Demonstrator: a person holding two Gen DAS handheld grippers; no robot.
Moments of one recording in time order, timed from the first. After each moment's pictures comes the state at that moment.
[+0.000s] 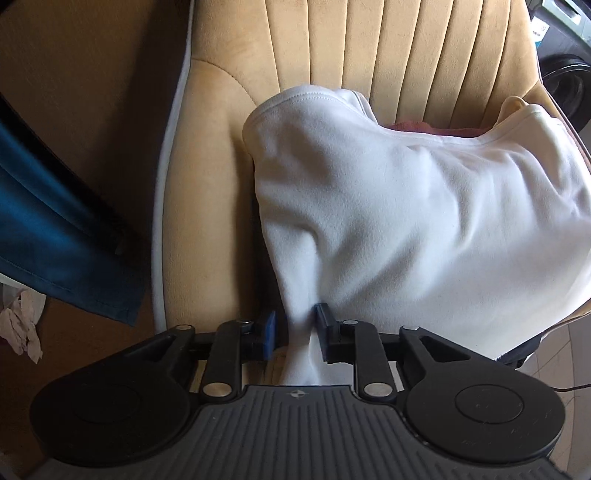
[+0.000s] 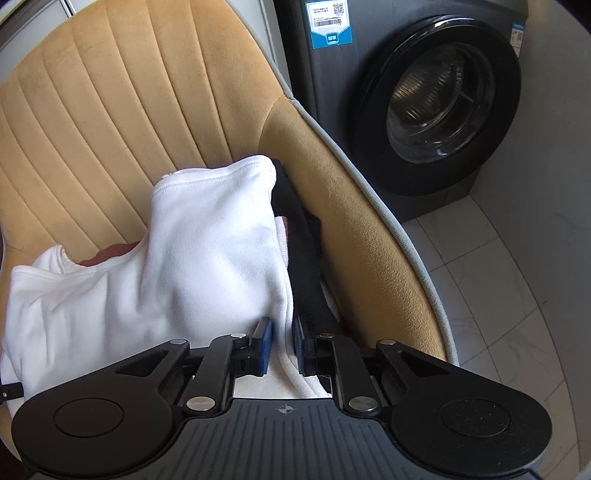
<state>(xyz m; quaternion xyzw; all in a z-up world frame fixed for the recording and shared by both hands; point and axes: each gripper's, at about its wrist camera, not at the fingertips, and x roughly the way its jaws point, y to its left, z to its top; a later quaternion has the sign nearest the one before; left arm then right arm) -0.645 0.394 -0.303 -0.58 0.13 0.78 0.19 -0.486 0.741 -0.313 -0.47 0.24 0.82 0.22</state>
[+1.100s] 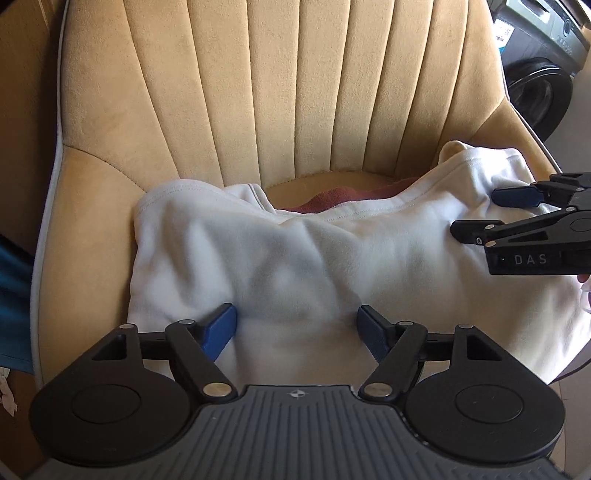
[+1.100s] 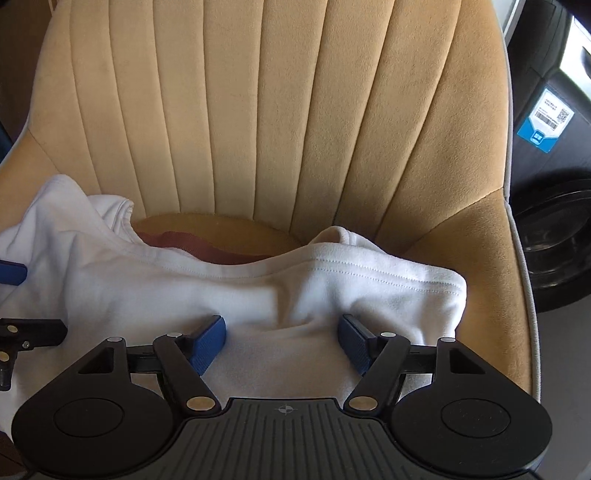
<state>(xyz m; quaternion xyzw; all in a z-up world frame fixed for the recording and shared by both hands) -0.692 0.476 -0.330 -0.55 0.13 0.78 0.27 -0.637 0.691 -0.360 -0.54 0.03 0.84 0.08</state>
